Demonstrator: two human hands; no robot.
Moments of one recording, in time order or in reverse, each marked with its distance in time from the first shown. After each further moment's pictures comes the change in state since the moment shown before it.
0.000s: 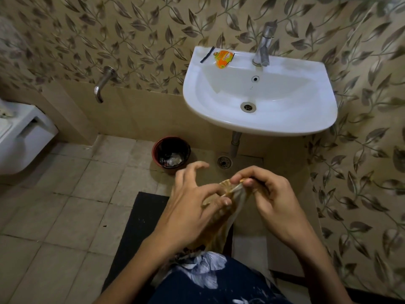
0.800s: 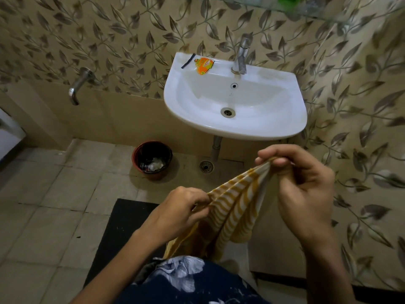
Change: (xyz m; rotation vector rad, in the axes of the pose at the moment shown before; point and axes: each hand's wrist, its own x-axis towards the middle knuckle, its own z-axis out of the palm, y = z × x) left_hand 0.023 -0.022 0.025 -0.091 -0.118 0.334; right_hand -0.004 -0.036 -0.041 0.082 0.404 -0.196
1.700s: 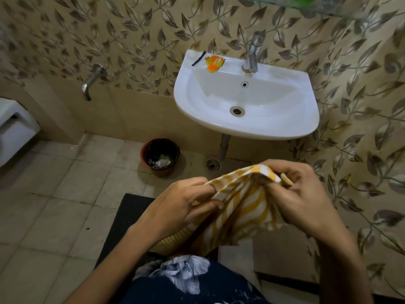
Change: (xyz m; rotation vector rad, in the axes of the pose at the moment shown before) left_hand -0.007 0.014 -0.022 0.047 0.102 0.107; right_hand 0.007 -0.003 -0.008 -0.218 -0.437 0.208
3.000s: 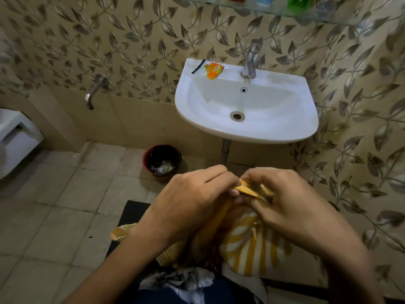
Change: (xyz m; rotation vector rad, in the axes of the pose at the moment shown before) left_hand 0.018 0.054 -0.033 0.213 0.133 0.216; right_hand 0.000 -0.030 0.003 -0.363 -0.222 -0.031
